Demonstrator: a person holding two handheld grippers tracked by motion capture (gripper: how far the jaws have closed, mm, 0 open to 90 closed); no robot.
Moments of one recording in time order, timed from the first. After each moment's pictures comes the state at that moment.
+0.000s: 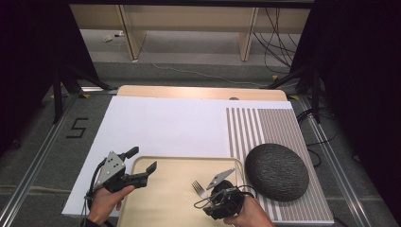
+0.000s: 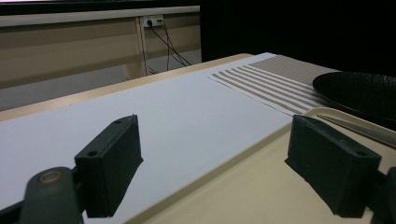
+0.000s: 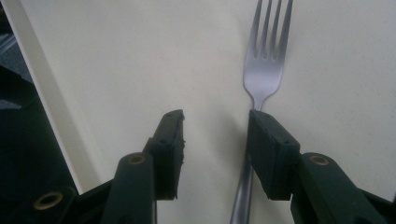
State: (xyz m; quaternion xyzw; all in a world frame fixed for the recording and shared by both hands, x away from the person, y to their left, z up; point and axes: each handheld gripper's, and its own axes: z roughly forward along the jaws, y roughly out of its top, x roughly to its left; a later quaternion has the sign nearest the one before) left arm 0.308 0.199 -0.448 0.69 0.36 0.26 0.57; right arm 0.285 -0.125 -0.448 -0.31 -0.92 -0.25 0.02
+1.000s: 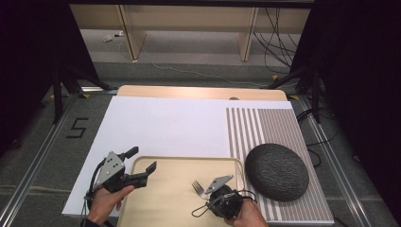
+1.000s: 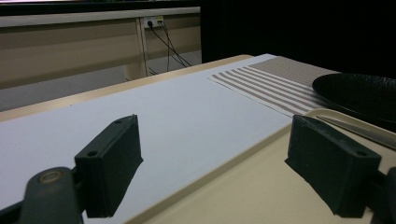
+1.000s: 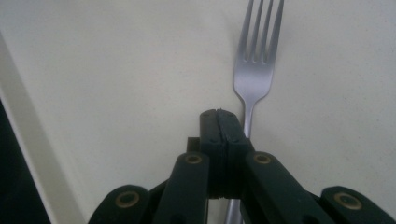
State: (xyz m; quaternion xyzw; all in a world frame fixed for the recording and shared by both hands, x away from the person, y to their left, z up) left arm 0.308 0.200 -0.448 0.69 0.36 0.27 0.57; right arm 0.277 -0.122 -0.458 -0.30 -0.92 -0.25 -0.04
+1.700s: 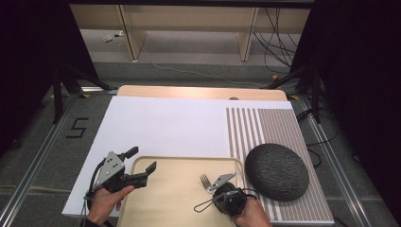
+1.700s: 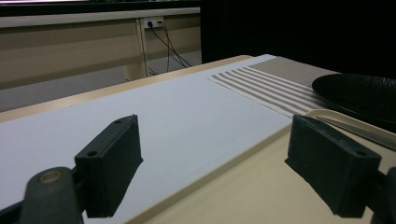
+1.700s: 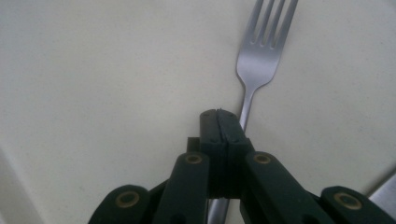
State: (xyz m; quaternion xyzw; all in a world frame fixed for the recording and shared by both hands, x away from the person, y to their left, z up) left arm 0.307 0.200 -0.447 0.69 0.36 0.27 0.57; right arm 0.284 -0.132 -0.460 -0.33 -0.92 -0.21 -0.06
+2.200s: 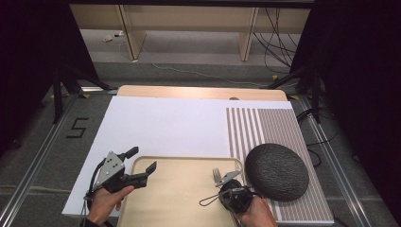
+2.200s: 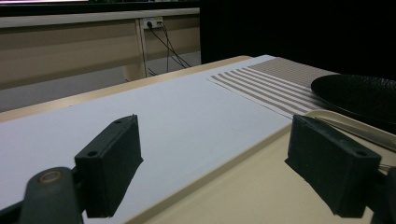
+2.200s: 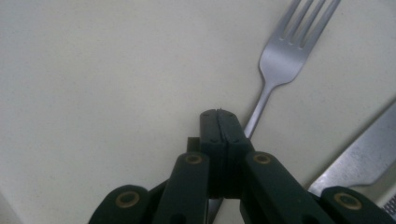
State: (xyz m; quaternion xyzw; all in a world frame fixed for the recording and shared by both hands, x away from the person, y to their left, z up) left arm 0.307 0.199 -0.447 0.69 0.36 0.26 0.57; right arm 0.289 -0.146 -0.459 -0.37 -0.91 -0.19 -0.07
